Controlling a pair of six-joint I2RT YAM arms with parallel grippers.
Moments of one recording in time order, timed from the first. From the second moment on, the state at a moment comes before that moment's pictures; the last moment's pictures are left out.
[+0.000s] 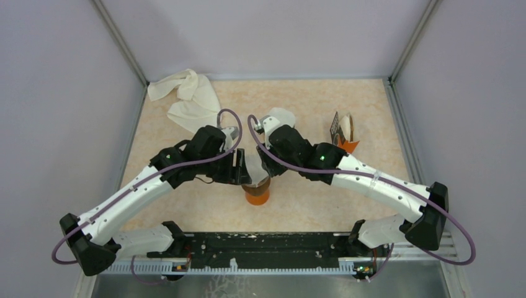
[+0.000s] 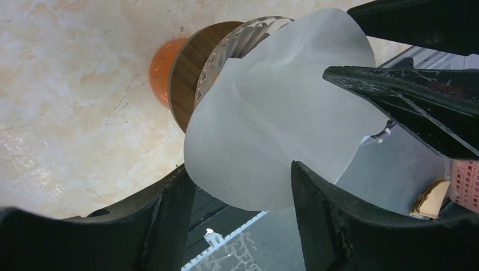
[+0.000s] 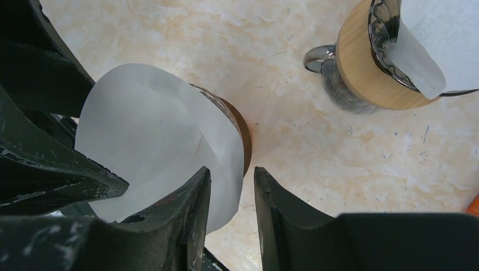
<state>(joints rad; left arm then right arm) -0.81 1.10 1.11 -0.84 0.15 -0.60 1.03 1.29 1.24 -0.64 0.17 0.25</state>
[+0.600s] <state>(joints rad) -0.81 1.15 1.10 -0.84 0.14 -0.59 1.02 1.34 1.24 -0.68 0.19 0.24</state>
